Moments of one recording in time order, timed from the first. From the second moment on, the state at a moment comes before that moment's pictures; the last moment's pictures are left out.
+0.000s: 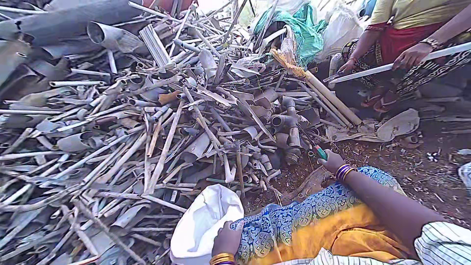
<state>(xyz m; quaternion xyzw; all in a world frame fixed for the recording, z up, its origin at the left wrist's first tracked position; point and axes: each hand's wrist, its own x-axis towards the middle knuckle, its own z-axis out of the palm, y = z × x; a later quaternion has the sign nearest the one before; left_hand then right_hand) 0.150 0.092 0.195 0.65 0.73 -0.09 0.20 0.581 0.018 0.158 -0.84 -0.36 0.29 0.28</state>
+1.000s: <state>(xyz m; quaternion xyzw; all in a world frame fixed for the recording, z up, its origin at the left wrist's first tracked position) 0.233 0.180 0.257 0.69 0.64 0.17 0.30 0.522 0.078 0.124 -0.70 -0.56 0.44 -0.04</state>
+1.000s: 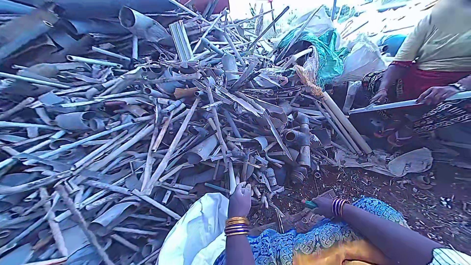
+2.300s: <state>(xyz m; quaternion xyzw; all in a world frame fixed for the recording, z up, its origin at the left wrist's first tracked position) 0.273 0.236 0.192 0.67 0.60 -0.08 0.44 0.483 0.285 0.071 -0.69 -0.33 0.41 0.50</state>
